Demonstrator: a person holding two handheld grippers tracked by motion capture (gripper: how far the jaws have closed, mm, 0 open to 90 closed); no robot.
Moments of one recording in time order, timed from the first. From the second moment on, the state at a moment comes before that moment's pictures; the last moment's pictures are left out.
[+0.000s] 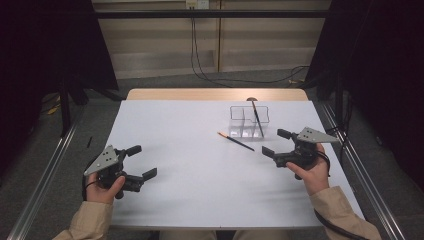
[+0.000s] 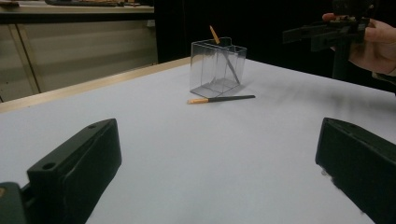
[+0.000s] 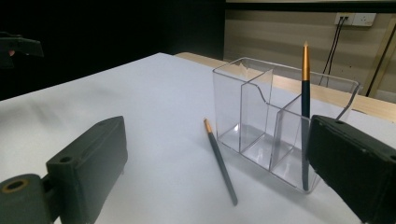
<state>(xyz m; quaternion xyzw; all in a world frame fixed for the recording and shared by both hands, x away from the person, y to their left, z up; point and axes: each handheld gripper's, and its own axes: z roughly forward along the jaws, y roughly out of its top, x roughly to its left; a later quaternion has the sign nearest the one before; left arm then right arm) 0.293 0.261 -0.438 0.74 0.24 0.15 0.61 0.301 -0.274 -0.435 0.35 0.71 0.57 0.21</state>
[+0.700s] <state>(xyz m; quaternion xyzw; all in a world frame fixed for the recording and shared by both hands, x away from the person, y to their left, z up) 0.294 0.261 -0.438 0.74 0.24 0.15 0.61 0.281 -0.283 -0.436 0.35 0.71 0.58 0.21</state>
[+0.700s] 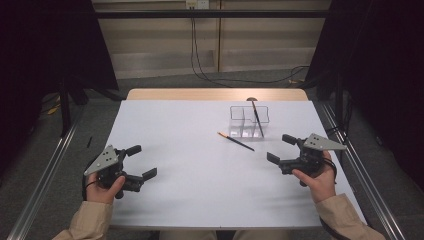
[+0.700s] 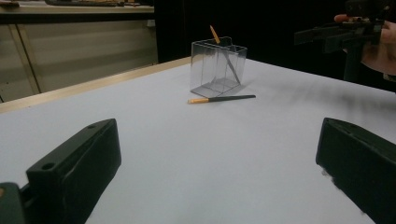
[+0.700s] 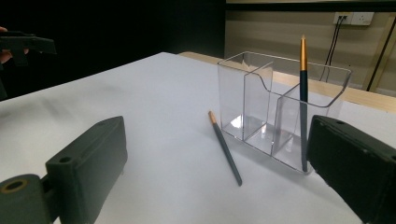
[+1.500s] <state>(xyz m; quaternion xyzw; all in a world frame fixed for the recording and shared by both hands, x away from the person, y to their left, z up) 0.294 0.260 -0.438 0.74 0.25 0.15 0.61 0.253 -0.298 -0.437 0.36 0.71 0.57 0.21</state>
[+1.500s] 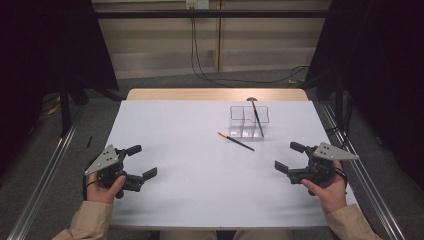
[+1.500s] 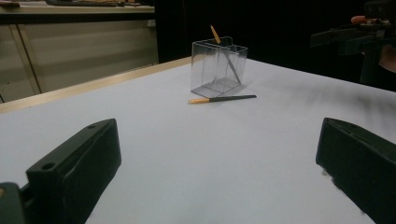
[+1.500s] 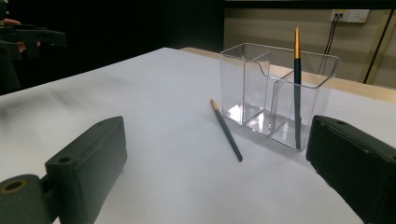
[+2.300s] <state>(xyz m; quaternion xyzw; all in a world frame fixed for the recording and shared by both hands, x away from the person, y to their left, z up) 0.294 0.260 -0.438 0.74 0.24 0.15 0.61 0.243 -0.305 -0.439 0.37 0.71 0.57 0.21</state>
